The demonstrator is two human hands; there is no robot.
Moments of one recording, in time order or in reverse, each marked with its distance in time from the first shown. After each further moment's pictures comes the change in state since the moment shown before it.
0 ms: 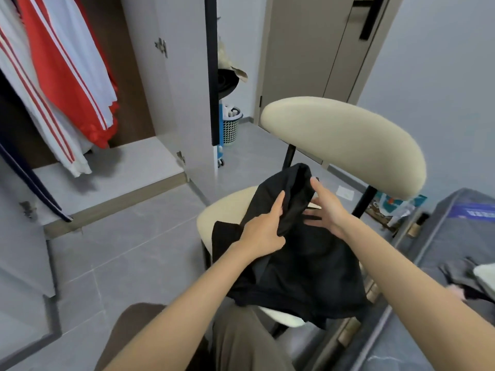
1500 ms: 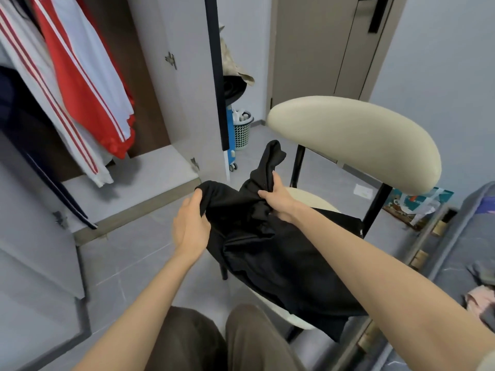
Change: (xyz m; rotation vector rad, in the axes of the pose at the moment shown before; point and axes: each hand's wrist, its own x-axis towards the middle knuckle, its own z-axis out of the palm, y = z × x) left_hand -0.065 -0.068 -0.067 0.105 0.719 -0.392; right_hand 0.051 -0.002 0.108 0.011 -0.195 -0.178
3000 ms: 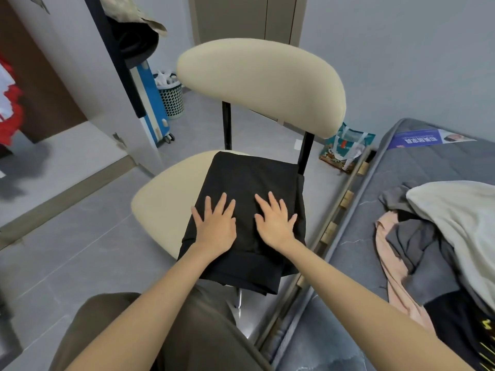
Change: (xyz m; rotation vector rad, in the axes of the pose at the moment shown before) left_hand -0.087 0.083 0.171 0.386 -0.709 0.379; right_hand -0.119 0.142 -0.125 -0.879 0.283 0.078
